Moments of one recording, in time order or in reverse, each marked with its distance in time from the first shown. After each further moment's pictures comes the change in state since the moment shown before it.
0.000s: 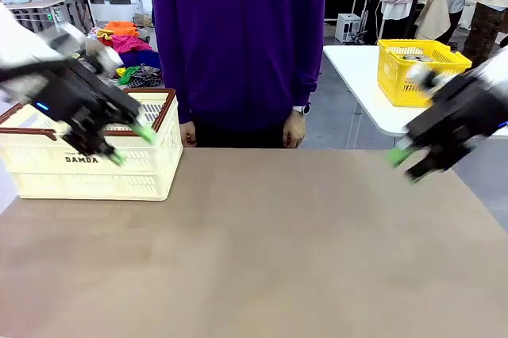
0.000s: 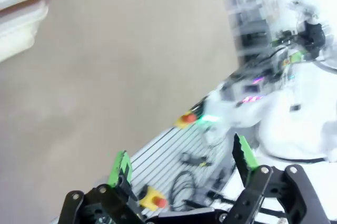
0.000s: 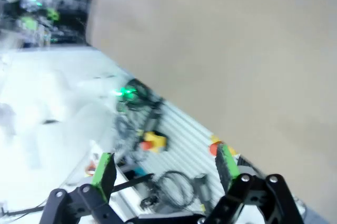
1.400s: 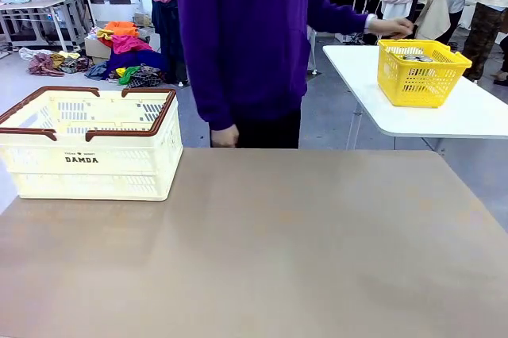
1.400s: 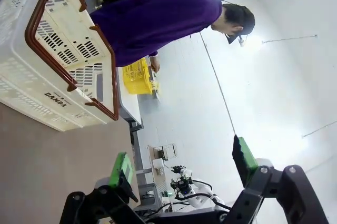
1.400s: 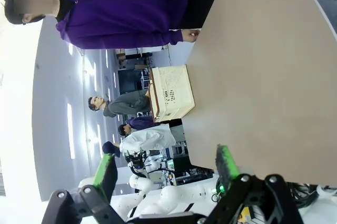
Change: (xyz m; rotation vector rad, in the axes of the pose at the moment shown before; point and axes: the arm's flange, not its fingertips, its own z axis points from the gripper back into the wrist) left arm -0.133 0.232 0.232 -0.537 -0.796 0.382; right arm -0.180 -0.230 0.162 0.444 -0.706 -0.556
